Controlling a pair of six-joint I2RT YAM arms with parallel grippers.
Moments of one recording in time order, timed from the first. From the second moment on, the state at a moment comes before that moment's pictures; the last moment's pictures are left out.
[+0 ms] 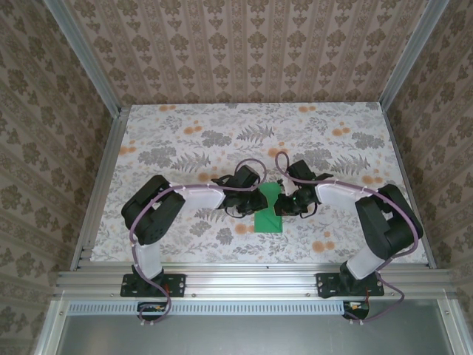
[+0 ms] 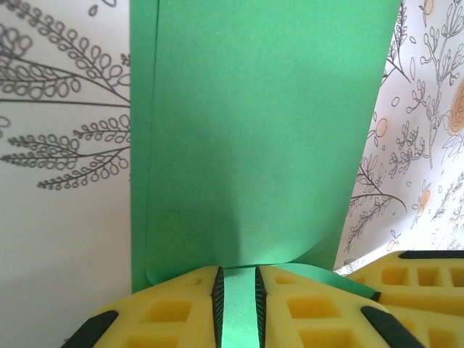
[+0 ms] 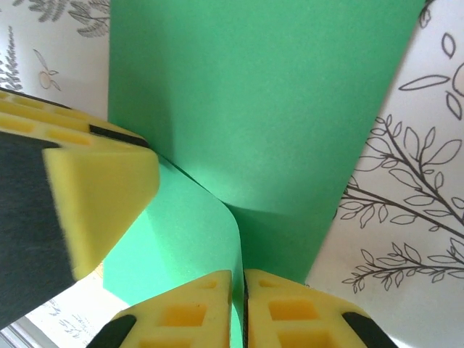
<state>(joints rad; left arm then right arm) -0.89 1.88 1.04 -0.13 0.30 -1.04 0.42 1.61 0.81 -0.47 -0.42 0.34</state>
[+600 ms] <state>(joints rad) -0.94 1.80 1.04 -0.19 0.24 -0.99 0.41 1.64 0.81 -0.46 -0.41 0.32</state>
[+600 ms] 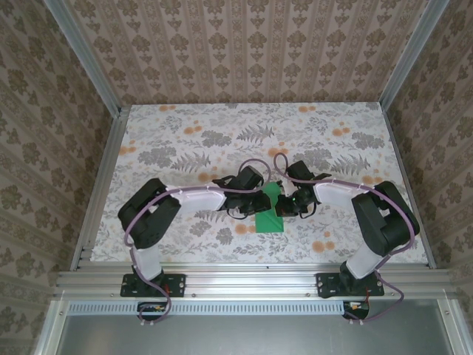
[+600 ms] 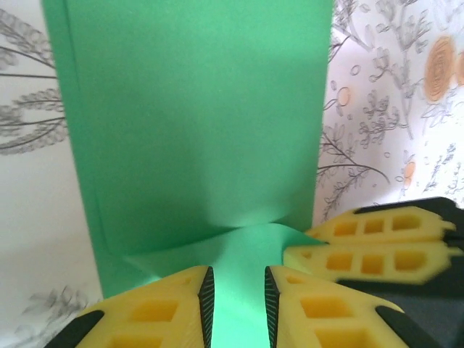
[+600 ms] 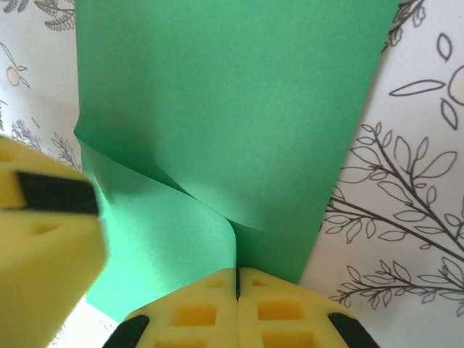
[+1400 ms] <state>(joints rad) -1.00 1.51 0.80 -0.28 0.09 -1.07 0.53 1.38 0.52 -0.04 -0.41 0.92</state>
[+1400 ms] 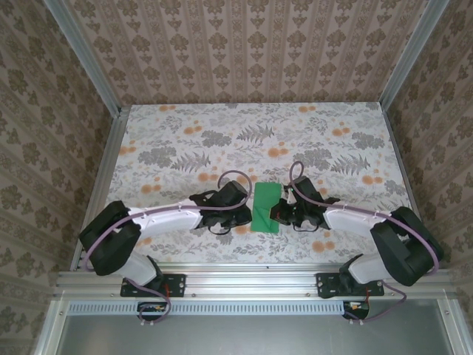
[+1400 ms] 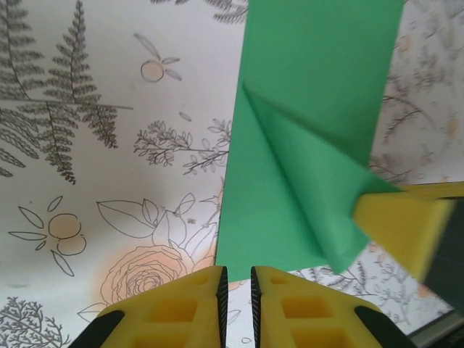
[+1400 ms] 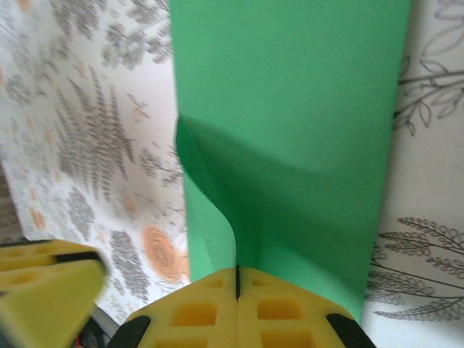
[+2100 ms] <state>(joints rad) -1.01 1.66 0.86 -0.24 0.11 -1.09 0.57 1.42 0.50 0.13 -0.40 1.02</state>
